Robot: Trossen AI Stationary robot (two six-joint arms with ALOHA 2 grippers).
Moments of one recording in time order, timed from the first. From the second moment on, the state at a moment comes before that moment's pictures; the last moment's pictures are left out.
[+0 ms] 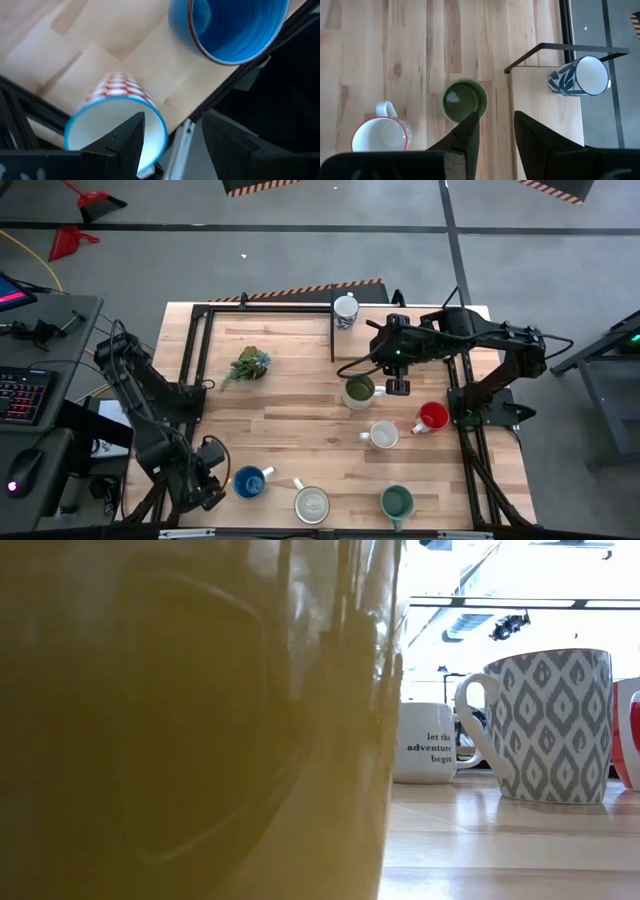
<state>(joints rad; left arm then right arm) -1.02 1.42 1.16 -1.05 -0.03 -1.81 0.06 1.54 1.92 -1.46 0.24 -0.03</state>
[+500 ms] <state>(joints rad) -1.05 1.55 1.19 -1.05 0.02 -1.95 0.06 1.54 1.92 -1.48 0.24 -0.05</state>
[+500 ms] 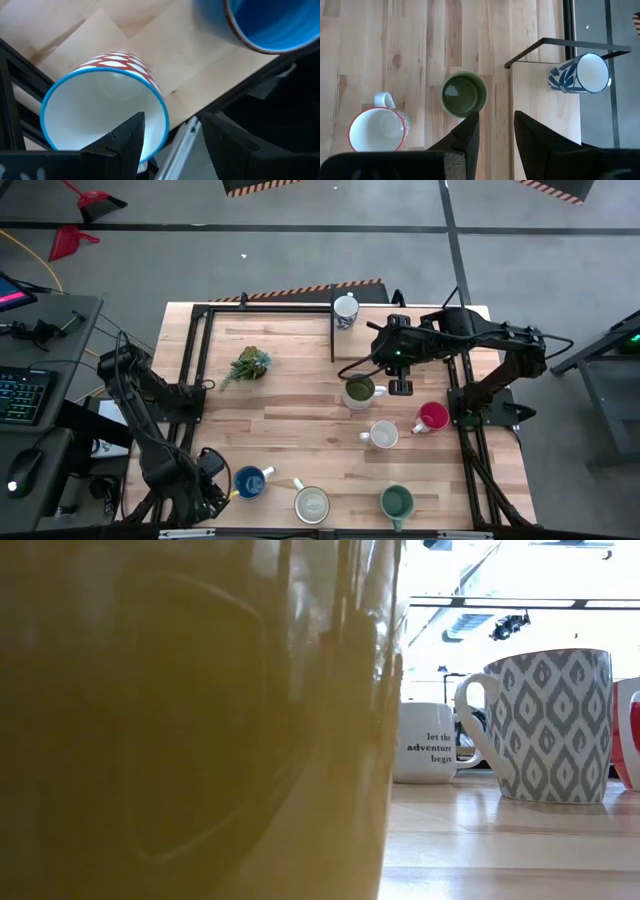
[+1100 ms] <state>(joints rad) -1.05 1.71 1.19 -1.04 0.04 -1.94 0.06 1.54 1.92 -1.48 0.24 -0.05</state>
